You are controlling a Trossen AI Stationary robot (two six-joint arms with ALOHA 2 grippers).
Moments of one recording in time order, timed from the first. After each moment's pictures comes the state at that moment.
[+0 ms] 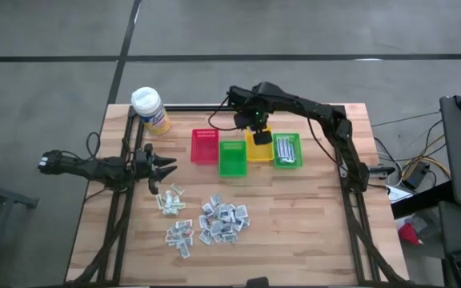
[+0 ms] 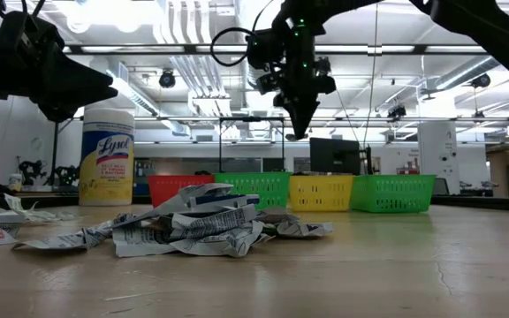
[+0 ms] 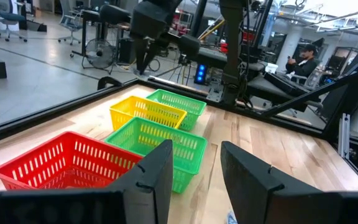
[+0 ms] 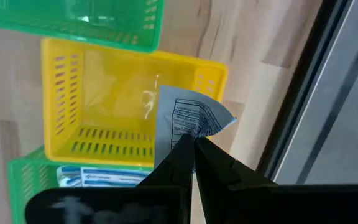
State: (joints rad) left arm -0.21 0.10 0.04 -0.02 -0.47 -0.24; right arm -0.41 2.16 2.12 -1.43 0.12 -0.59
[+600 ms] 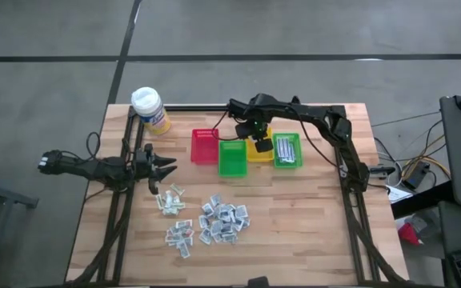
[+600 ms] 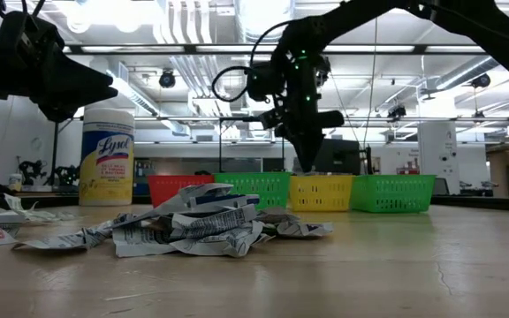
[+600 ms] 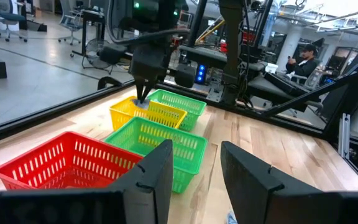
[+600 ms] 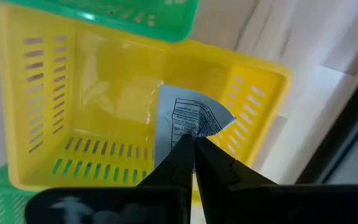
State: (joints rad) left arm -0.21 0.10 0.04 -0.02 -0.47 -0.24; right arm -0.41 2.16 1.87 -1.25 0.12 -0.65
